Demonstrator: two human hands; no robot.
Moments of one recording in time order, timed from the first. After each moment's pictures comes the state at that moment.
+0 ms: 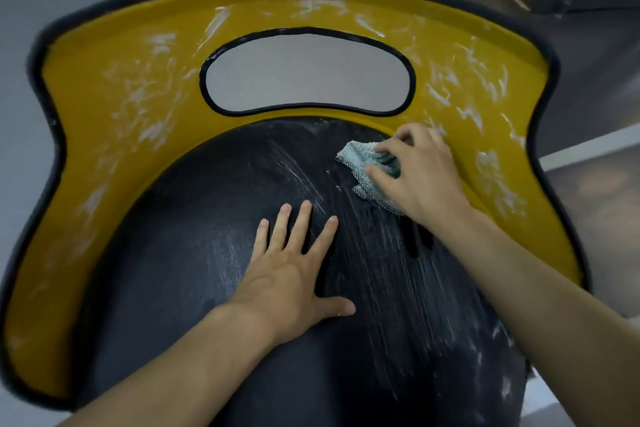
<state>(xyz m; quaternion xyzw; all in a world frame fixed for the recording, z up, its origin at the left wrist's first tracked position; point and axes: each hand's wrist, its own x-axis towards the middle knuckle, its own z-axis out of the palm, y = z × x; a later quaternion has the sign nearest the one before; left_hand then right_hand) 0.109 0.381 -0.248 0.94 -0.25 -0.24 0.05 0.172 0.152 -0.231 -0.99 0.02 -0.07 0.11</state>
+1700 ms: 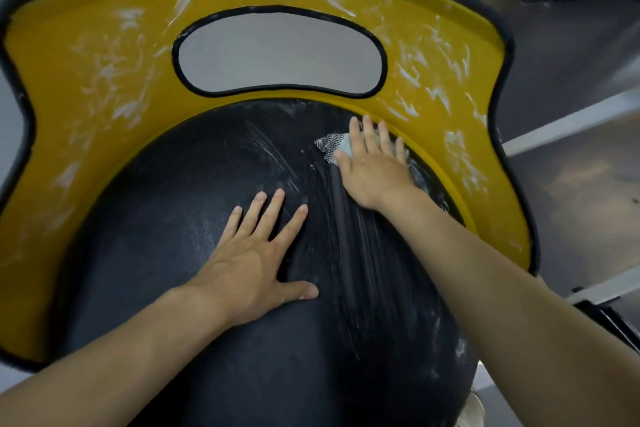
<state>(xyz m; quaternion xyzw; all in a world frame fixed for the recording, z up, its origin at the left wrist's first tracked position) 0.095 0.388 -0.242 0.93 -0.27 -0.25 0.02 0.177 0.162 -0.265 -0.98 0.08 0.14 0.08</state>
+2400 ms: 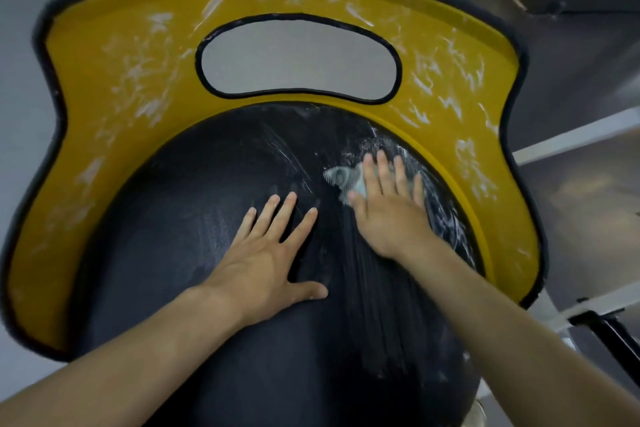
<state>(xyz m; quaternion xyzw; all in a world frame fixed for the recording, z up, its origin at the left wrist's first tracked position) 0.092 0.393 -0.243 0.93 -0.27 -0.25 0.05 0.116 0.171 -0.265 -0.99 0.07 0.13 0.07</state>
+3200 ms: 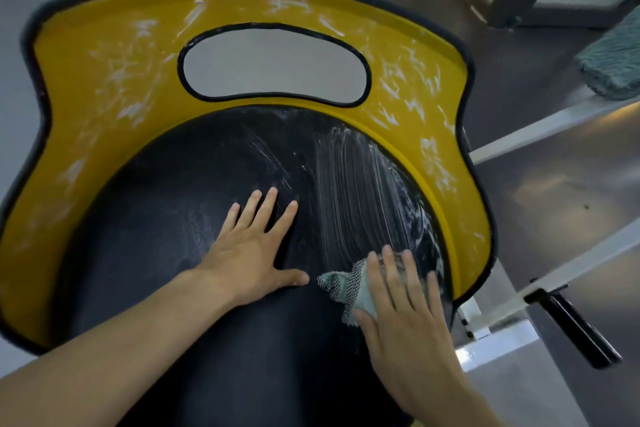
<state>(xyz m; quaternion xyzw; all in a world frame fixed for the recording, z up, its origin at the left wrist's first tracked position) 0.092 0.389 -0.242 0.93 -0.26 -0.24 0.04 -0.067 0.177 -0.260 -0.99 0.05 0.11 0.00</state>
